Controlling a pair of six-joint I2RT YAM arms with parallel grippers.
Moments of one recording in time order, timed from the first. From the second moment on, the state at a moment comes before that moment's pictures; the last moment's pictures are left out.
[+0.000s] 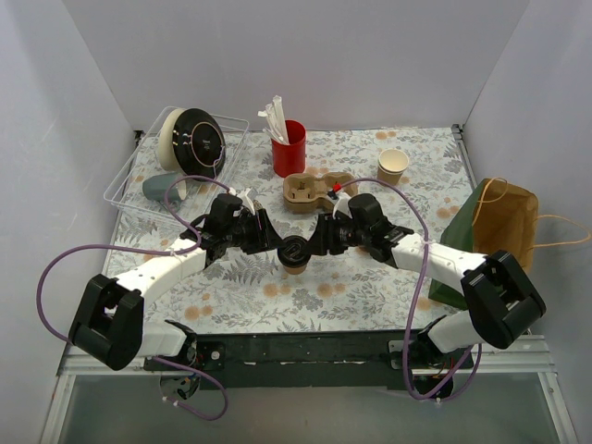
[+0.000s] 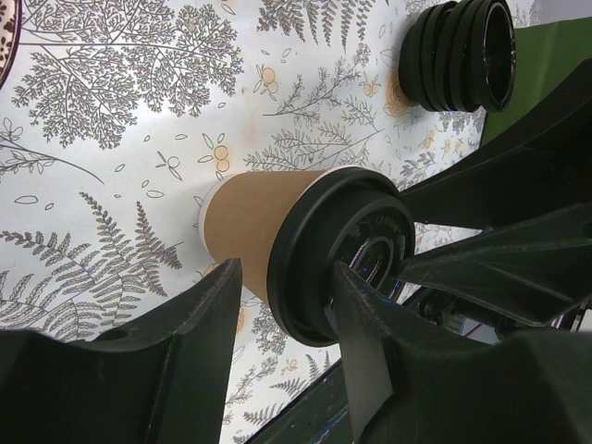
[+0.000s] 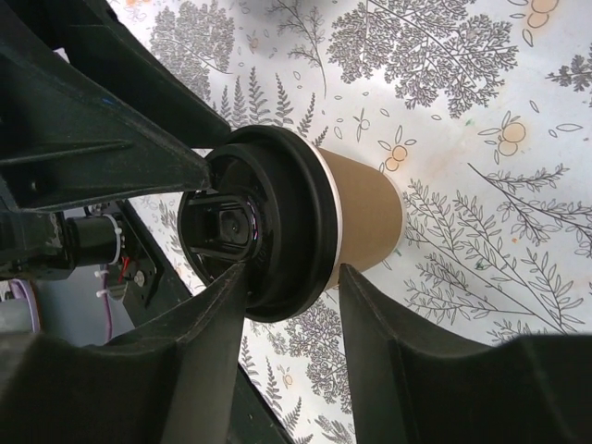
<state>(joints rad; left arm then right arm) -0.49 1.30 0.73 -0.13 0.36 -0.69 0.66 1.42 0.75 0.07 -0.47 0.57</state>
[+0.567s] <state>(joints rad) -0.49 1.30 0.71 -0.10 0.38 -0.71 0.64 1.42 0.62 0.32 -0.51 0.66</state>
